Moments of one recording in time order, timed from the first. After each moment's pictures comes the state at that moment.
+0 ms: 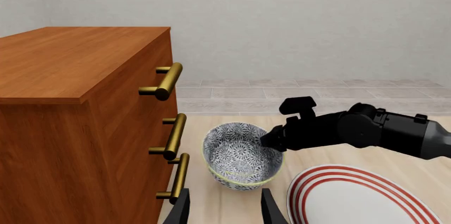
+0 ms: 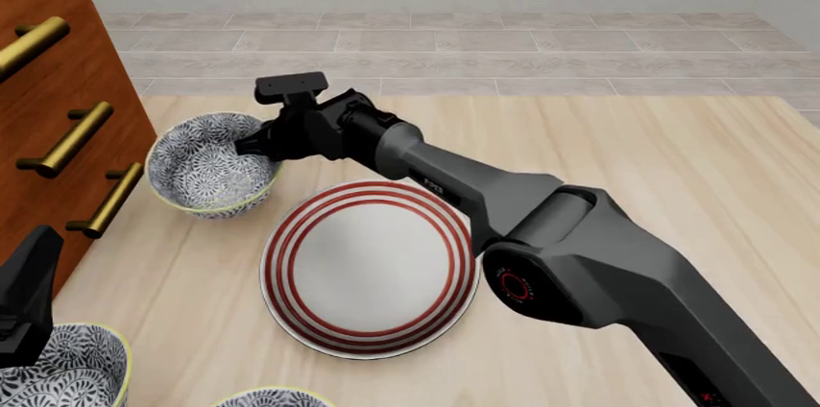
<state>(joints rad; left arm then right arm) 0.00 0.00 0.00 0.00 0.00 0.79 2.71 -2.49 0.47 0.25</state>
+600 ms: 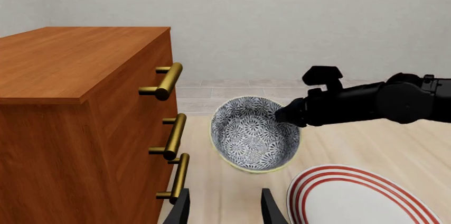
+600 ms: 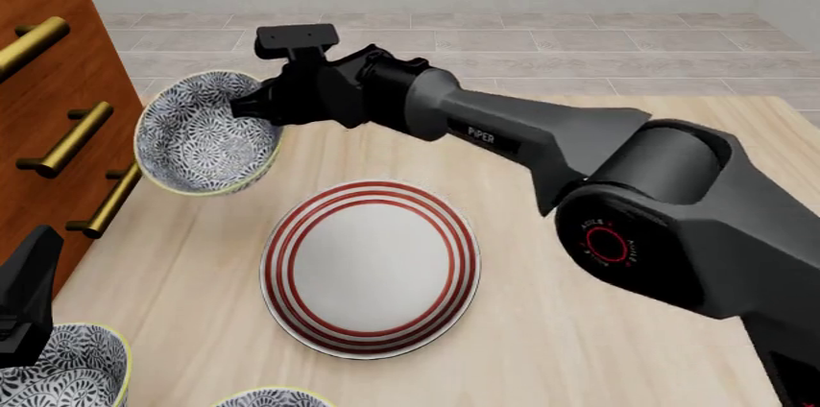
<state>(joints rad) 0.00 0.00 0.00 0.00 0.00 0.80 2.37 -2.09 0.31 0.25</state>
